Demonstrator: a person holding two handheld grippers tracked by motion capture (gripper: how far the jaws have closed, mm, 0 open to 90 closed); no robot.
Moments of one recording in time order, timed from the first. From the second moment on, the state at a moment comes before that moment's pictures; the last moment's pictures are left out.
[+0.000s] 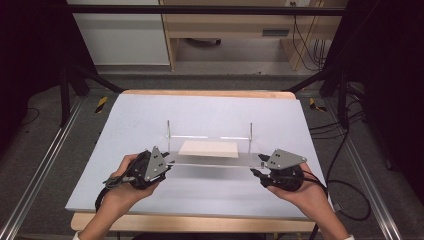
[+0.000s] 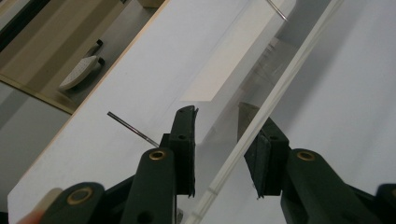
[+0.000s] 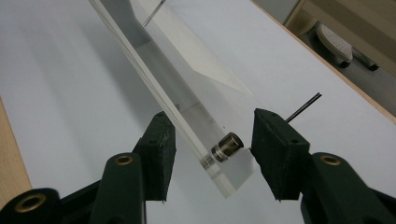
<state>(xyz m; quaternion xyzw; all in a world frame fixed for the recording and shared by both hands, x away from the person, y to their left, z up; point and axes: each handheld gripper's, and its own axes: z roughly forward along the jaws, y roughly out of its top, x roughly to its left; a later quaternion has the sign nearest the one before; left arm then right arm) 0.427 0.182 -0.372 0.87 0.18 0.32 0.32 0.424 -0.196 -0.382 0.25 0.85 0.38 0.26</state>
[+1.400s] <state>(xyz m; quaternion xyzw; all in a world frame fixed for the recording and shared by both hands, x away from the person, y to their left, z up) 0.479 0.186 -0.322 0.88 0.20 0.26 0.34 0.477 -0.206 -0.370 0.25 0.82 0.44 0.28</state>
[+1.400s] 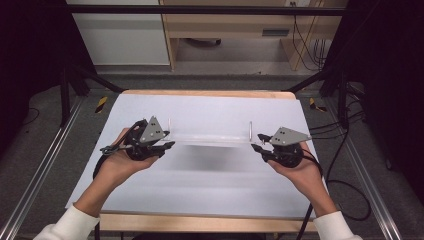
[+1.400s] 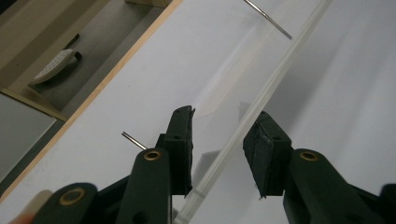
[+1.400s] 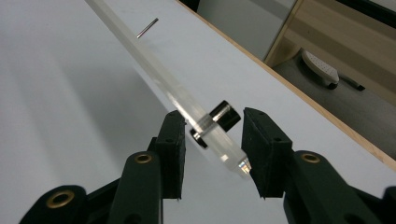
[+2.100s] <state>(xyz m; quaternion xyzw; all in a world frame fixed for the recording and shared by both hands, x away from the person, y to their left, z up) 0.470 0.220 -0.274 0.74 0.29 0.31 0.52 0.502 -0.208 -0.355 0.28 0.80 0.45 0.26</state>
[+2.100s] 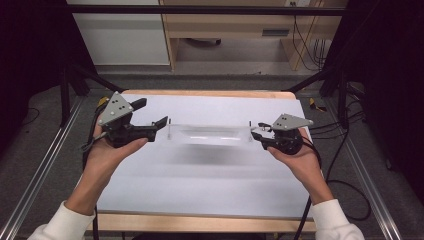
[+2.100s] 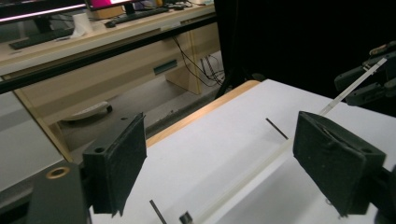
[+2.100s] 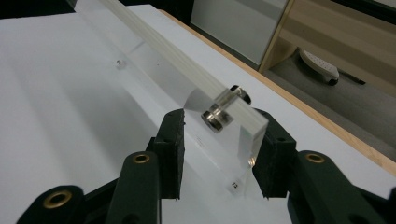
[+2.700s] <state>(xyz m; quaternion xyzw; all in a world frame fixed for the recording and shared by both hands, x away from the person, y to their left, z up) 0.461 0.253 -0.333 0.75 0.34 0.30 0.48 0.532 -0.211 -0.348 0.31 0.78 0.48 0.26</state>
